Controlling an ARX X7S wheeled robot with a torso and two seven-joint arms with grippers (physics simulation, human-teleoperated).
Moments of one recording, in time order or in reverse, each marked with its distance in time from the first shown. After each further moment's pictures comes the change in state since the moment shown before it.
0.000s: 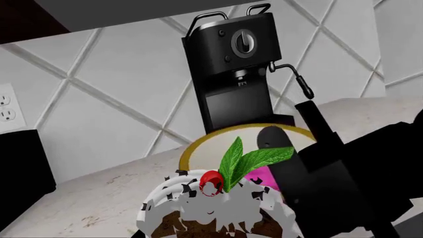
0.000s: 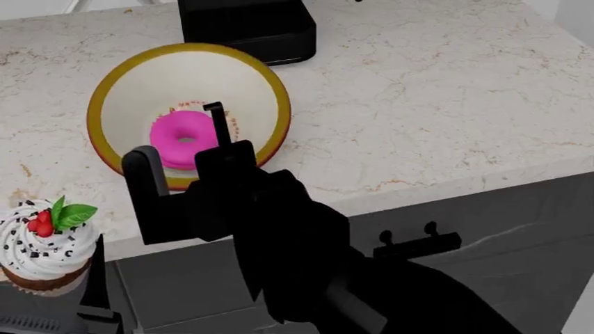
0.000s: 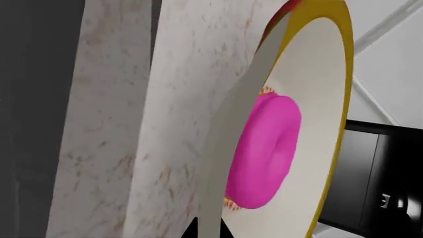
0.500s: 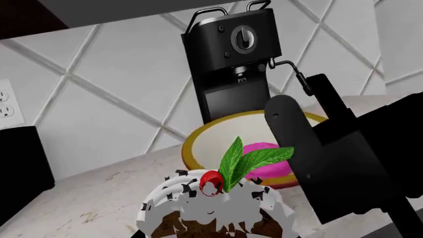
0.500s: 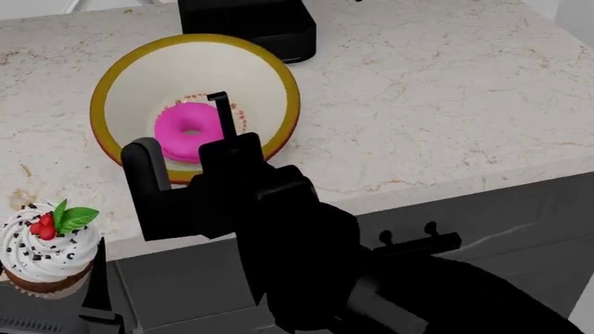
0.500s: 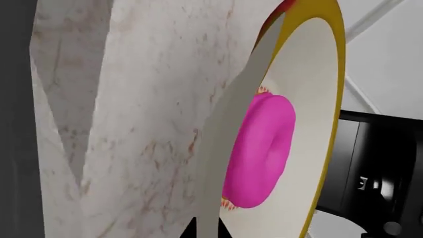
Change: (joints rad) left arm 0.008 -0.004 0.002 -0.026 -0.004 0.030 -0.003; right arm 0.034 0.102 0.002 -0.276 -0.008 0.198 -0.026
